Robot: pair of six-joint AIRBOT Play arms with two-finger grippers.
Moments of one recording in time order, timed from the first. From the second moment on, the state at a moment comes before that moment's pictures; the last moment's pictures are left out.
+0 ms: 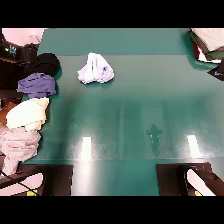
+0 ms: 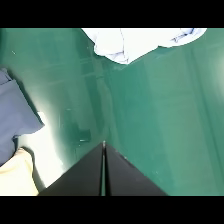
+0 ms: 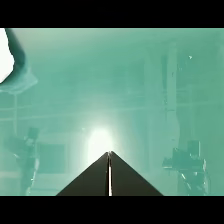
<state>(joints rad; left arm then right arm) 0.05 -1.28 1.69 1.24 -1.37 -1.34 -0.25 -0.90 1.37 -1.20 1.36 1.62</state>
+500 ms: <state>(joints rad) 0.05 -1.28 1.69 1.24 -1.37 -1.34 -0.25 -0.90 1.36 -1.20 1.36 1.62</state>
